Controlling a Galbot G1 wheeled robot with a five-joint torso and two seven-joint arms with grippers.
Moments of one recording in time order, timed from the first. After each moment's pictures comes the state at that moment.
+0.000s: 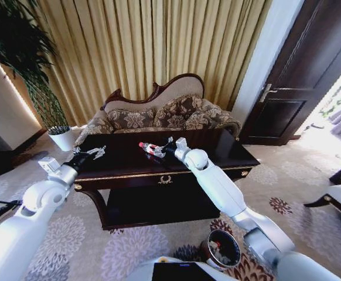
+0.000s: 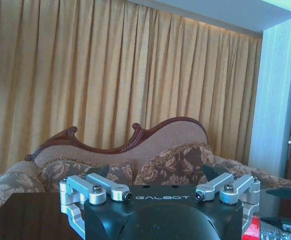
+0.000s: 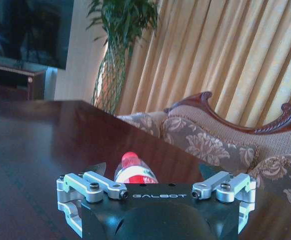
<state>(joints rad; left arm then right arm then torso) 1.26 -0.77 -0.71 -2.05 -0.96 0.25 -0.03 -0.48 1.24 -0.08 1.48 0.29 -0.43 -0.27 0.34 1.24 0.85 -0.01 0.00</state>
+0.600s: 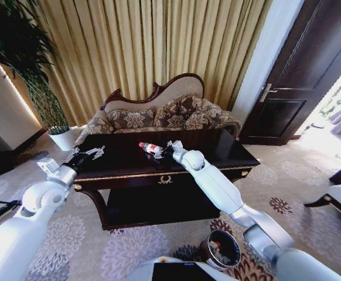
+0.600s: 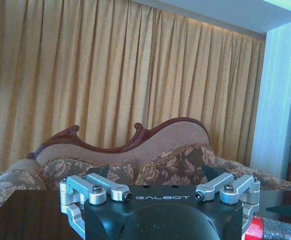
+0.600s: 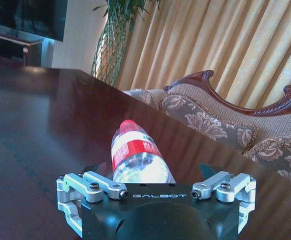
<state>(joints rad) 1.26 -0.78 -0.71 -2.03 -0.96 0.25 -0.03 -0.47 1.24 -0.12 1.42 0.24 -0.45 -0.28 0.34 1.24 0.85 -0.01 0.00</state>
